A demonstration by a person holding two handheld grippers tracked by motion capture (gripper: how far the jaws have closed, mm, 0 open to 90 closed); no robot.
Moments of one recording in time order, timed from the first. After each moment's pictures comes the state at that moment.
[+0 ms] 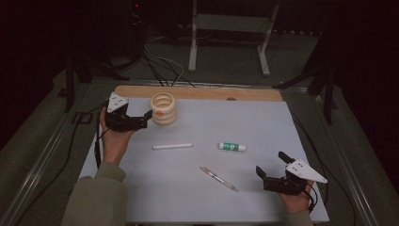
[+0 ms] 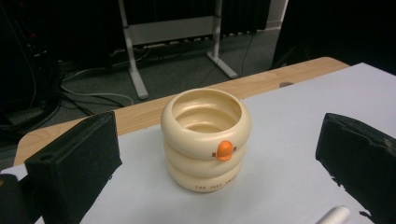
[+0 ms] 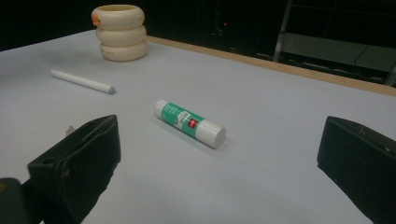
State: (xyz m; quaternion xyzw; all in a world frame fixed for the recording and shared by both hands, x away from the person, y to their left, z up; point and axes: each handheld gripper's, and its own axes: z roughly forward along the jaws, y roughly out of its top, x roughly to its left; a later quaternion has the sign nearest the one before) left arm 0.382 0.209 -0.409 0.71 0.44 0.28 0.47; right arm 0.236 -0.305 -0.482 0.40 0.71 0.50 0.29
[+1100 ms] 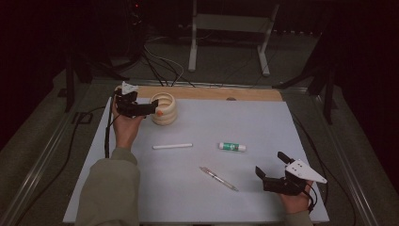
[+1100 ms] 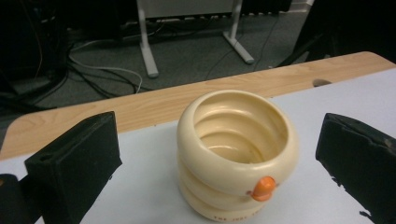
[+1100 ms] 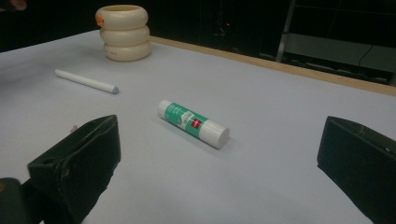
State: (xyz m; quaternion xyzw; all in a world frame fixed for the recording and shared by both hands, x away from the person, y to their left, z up) left arm 0.446 0.195 -0.429 0.70 0.51 0.26 0.43; right arm 0.236 -0.304 -0.482 0.40 0.71 0.51 0.29
